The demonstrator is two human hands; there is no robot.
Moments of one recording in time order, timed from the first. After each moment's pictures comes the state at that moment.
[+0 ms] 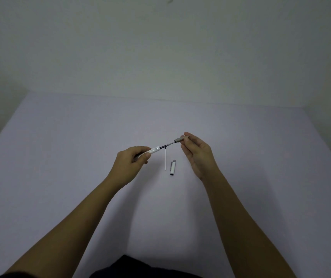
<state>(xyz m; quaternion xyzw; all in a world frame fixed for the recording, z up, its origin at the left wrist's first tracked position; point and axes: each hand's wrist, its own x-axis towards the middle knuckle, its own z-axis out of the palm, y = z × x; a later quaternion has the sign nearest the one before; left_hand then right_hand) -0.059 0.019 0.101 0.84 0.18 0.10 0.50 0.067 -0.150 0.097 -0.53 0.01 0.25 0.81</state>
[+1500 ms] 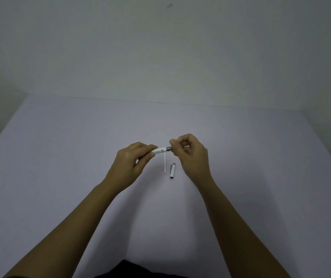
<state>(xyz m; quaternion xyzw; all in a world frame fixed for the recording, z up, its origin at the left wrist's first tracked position) -0.061 0.015 0.134 0.91 0.01 0.21 0.35 0.035 -0.137 0.133 -0.77 -0.16 0.09 0.61</state>
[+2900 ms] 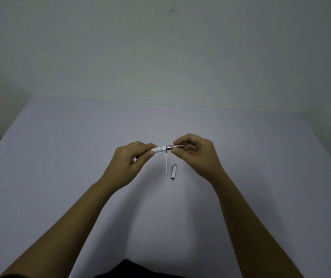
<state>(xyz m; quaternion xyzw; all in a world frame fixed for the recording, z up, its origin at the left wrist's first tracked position) -0.069 0.020 0.147 0.89 0.01 0.21 0.40 0.044 -0.156 0.156 -0.75 -0.30 0.14 0.58</state>
